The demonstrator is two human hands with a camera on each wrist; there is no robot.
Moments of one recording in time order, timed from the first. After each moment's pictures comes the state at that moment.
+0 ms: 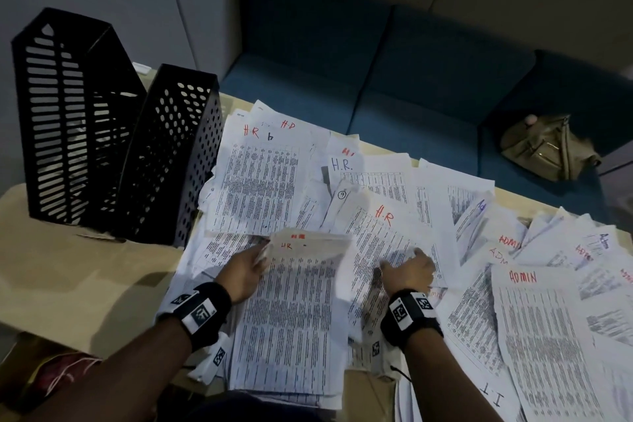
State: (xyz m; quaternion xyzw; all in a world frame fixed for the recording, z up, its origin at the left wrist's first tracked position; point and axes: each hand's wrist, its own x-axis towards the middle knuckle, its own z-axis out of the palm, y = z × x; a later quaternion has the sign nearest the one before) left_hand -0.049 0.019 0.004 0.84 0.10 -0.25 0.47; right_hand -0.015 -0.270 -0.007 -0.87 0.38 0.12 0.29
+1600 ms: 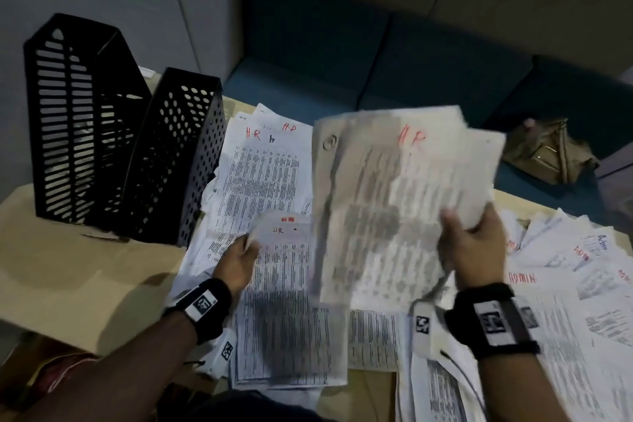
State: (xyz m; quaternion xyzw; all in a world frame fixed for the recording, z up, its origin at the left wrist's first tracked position) left_hand -0.047 0.028 -0.015 0.78 0.21 -0.17 0.56; right_hand -0.005 -0.303 0.123 -0.84 0.16 -0.12 0.50
